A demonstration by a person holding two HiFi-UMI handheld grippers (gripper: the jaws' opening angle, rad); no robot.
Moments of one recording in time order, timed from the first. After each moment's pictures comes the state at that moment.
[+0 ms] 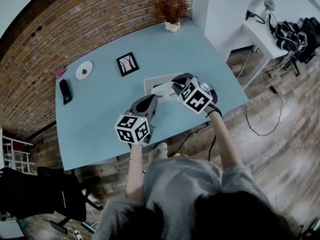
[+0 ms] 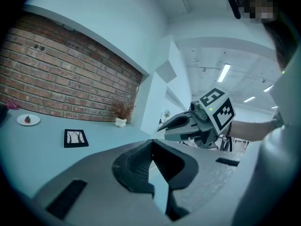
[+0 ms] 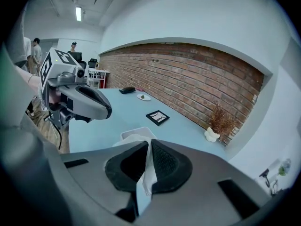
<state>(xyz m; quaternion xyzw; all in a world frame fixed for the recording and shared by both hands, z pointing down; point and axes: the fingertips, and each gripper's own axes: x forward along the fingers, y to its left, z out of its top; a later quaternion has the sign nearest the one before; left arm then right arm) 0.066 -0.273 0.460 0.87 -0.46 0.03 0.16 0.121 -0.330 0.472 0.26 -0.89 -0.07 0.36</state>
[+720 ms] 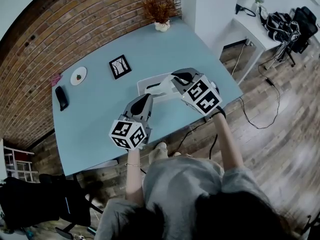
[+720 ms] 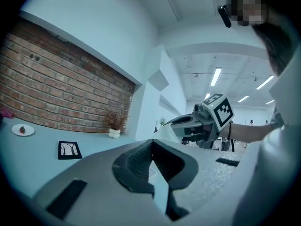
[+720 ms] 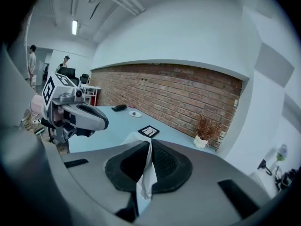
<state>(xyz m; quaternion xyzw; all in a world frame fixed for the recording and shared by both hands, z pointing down) 0.084 -0.255 0.425 0.89 -0.45 -0.01 0.10 0.158 -0.314 0.412 0.32 -0.91 -0.07 0.25</state>
